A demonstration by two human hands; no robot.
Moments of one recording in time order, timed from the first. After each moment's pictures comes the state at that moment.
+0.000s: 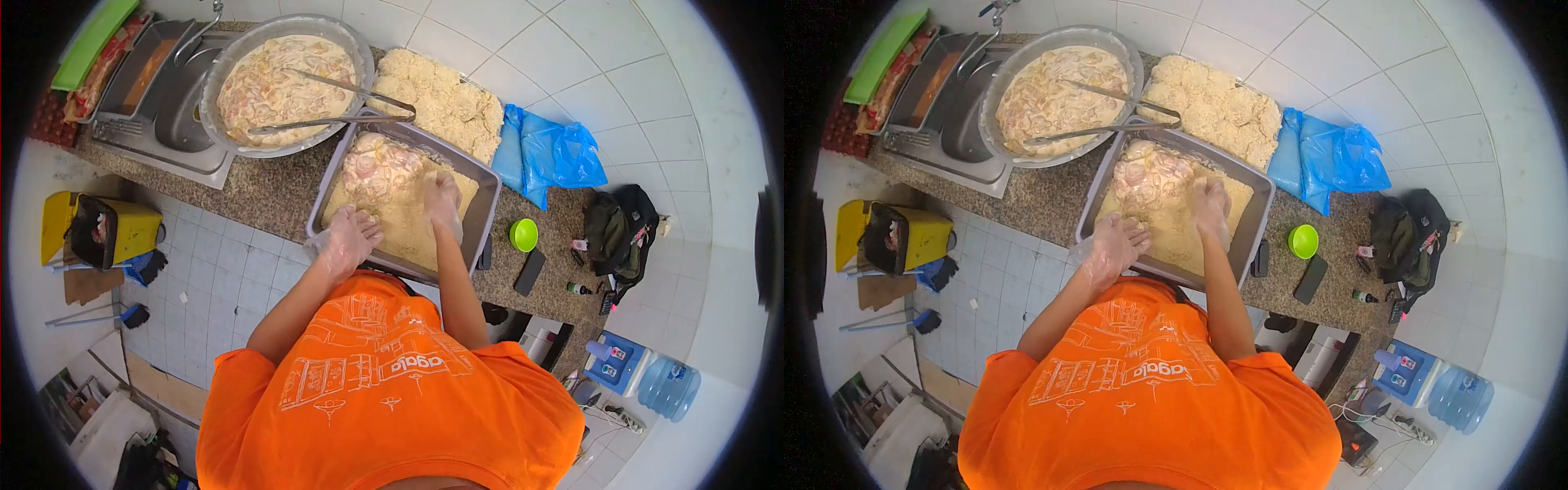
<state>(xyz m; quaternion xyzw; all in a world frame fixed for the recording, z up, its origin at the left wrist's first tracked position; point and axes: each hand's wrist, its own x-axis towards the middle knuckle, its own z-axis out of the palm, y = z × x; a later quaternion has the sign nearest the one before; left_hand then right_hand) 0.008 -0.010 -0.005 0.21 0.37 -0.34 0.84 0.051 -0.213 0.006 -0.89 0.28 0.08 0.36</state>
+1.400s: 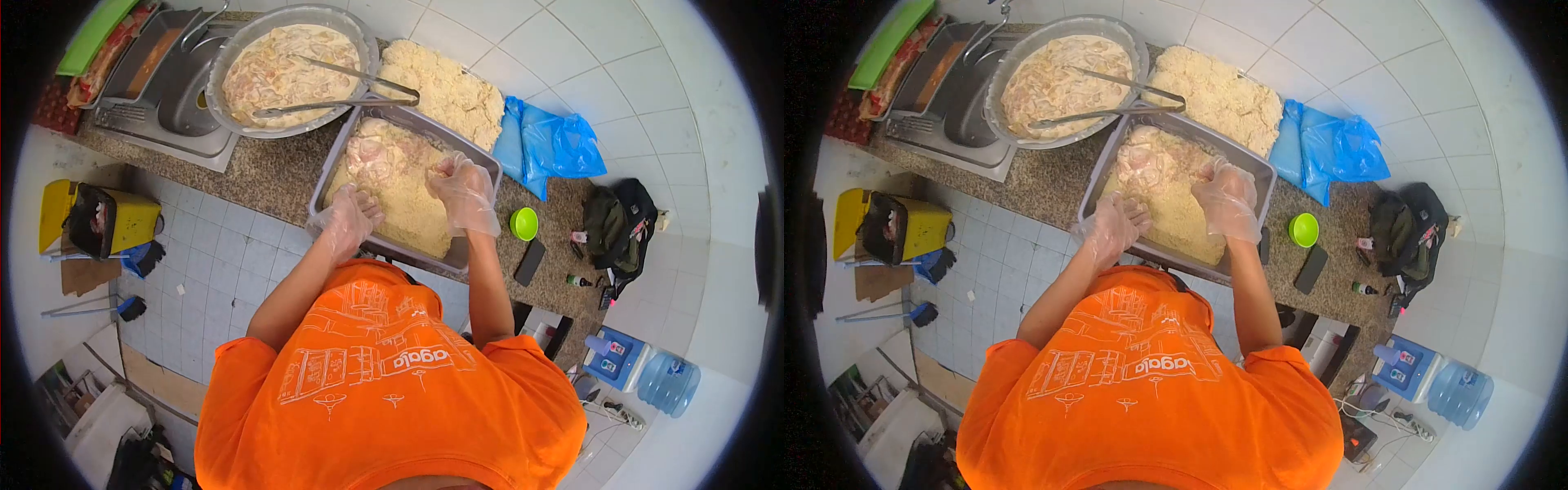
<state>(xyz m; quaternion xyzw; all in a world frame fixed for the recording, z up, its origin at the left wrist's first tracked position) 0.007 -0.012 0.001 0.24 0.37 -0.30 0.84 0.023 -0.199 0.114 -0.97 0.13 -0.02 0.18</state>
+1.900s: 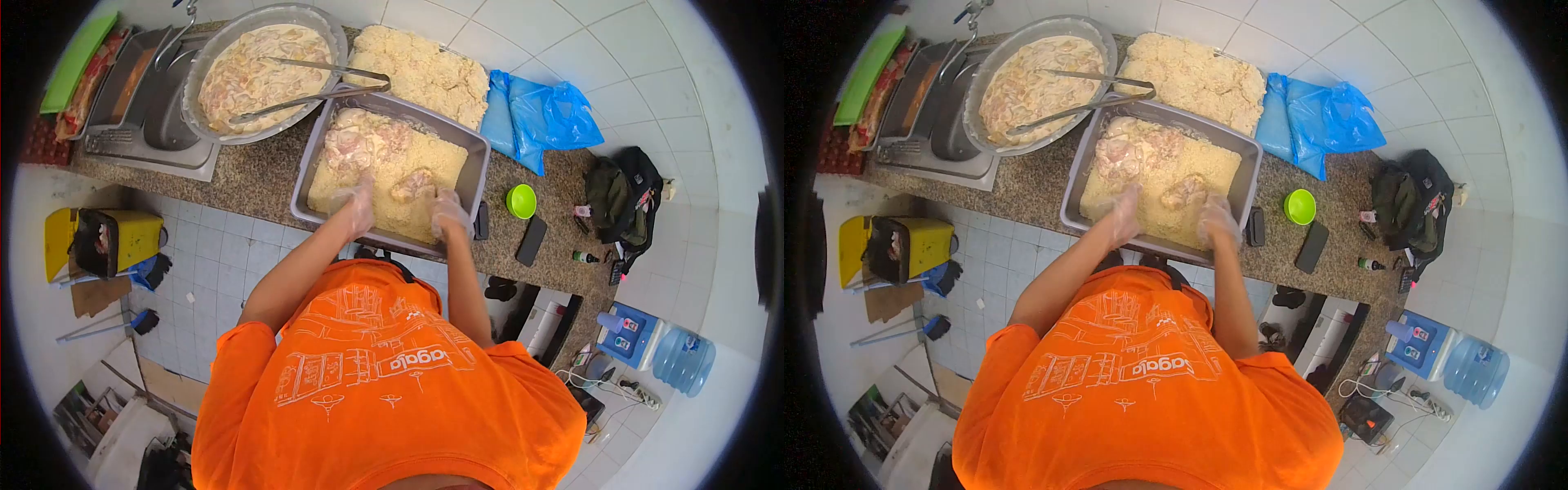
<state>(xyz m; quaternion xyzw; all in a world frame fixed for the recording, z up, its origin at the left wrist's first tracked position) 0.017 -0.068 0.008 0.27 0.26 -0.48 0.80 -0.043 -0.262 -0.032 -0.93 0.25 0.14 0.23</state>
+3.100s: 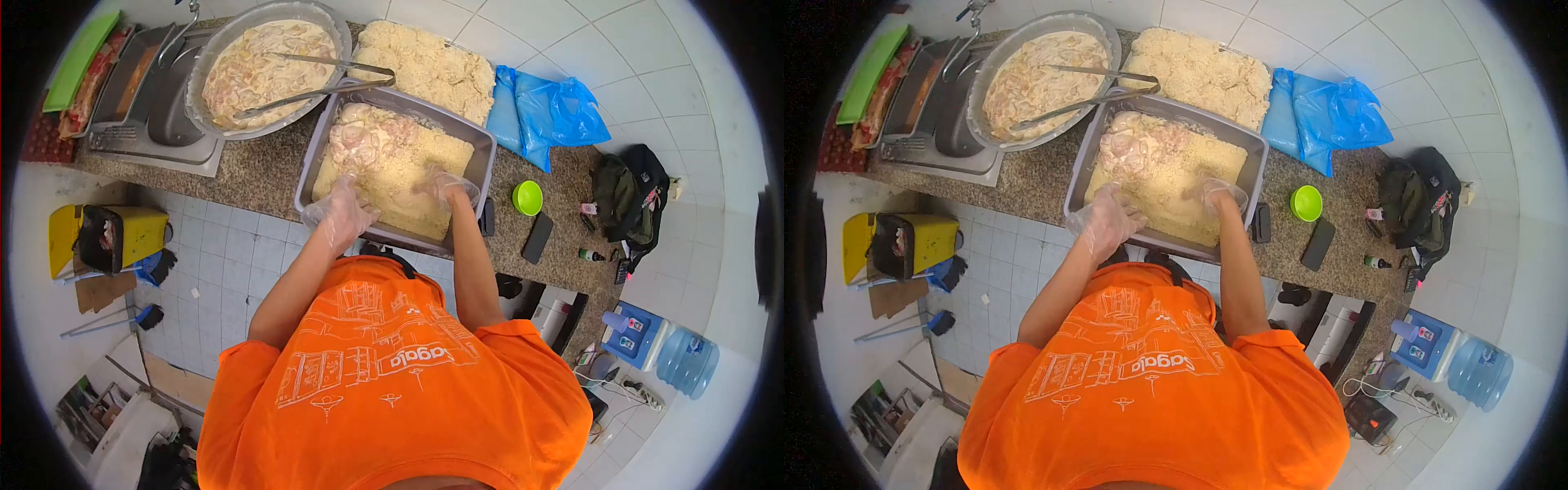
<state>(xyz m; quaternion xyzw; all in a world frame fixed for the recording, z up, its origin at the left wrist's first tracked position) 0.002 -0.033 -0.002 0.30 0.35 -0.35 0.82 0.021 -0.313 -0.144 -0.94 -0.10 0.27 0.18</state>
